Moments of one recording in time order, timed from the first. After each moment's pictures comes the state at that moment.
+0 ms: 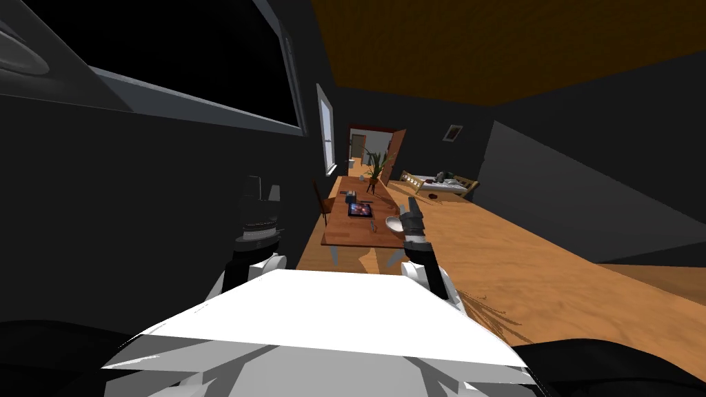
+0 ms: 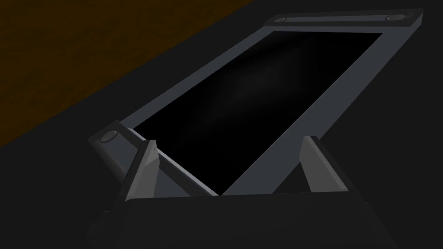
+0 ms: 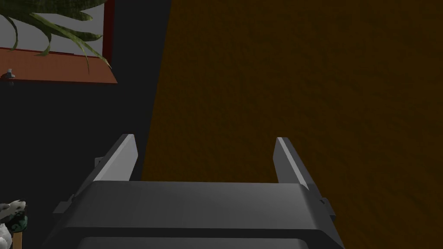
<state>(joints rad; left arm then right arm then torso) 0.51 0.02 0.01 -2.39 -0.03 -0.55 -0.12 0.46 -0.18 0.00 -2.28 0.02 -0.32 0.03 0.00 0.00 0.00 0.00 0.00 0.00</state>
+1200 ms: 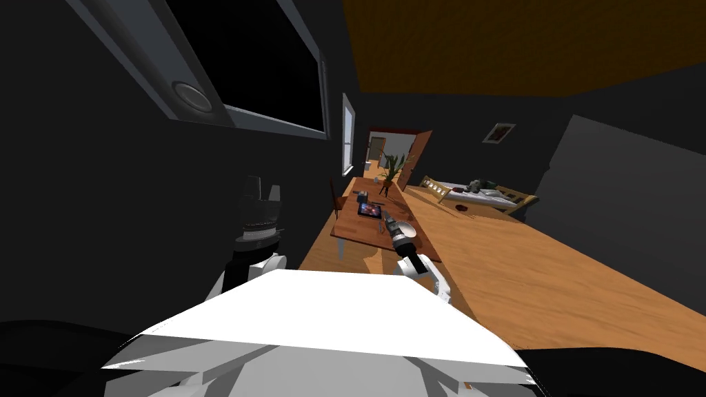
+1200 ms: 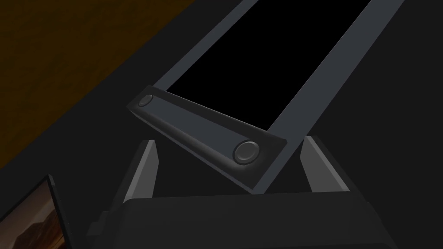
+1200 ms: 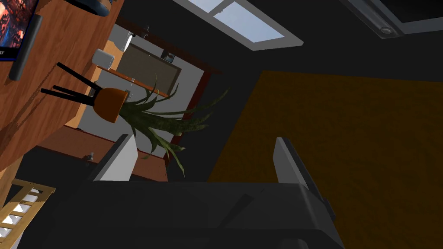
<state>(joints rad) 0.51 0.02 0.01 -2.39 -0.03 -0.55 -0.12 0.31 -0.44 0.14 -1.97 0.05 -0.10 0.08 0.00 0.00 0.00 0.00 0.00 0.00</state>
